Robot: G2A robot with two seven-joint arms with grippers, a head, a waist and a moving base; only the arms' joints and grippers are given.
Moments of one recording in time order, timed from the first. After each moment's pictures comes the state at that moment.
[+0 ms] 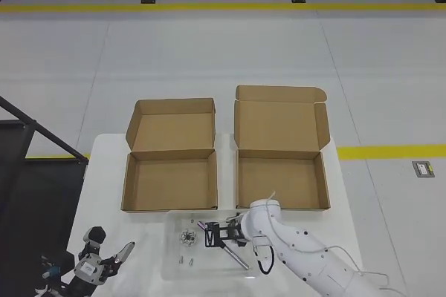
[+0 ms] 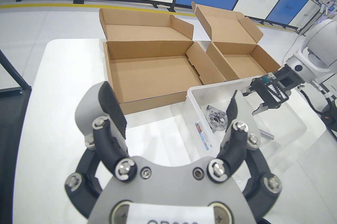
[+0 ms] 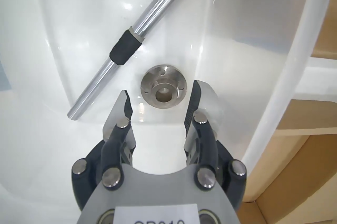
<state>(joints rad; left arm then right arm) 1.85 -1.14 -1.81 -1.82 1.05 -0.51 0.30 -0.60 -1.37 0.59 -1.26 -1.37 -0.76 0.95</state>
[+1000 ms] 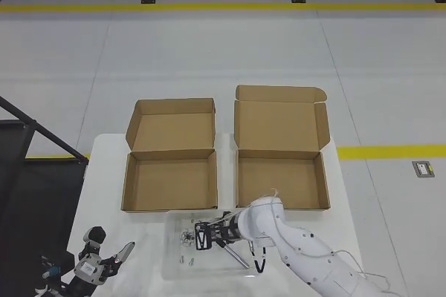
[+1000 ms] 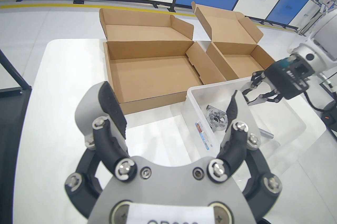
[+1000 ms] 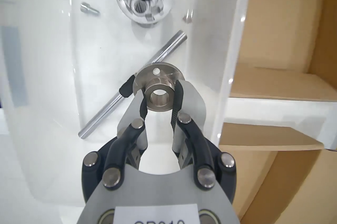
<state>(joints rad) 1.85 -1.14 -1.81 -1.82 1.05 -0.51 0.30 -0.68 -1.33 0.71 -1.47 -1.43 -0.88 0.77</state>
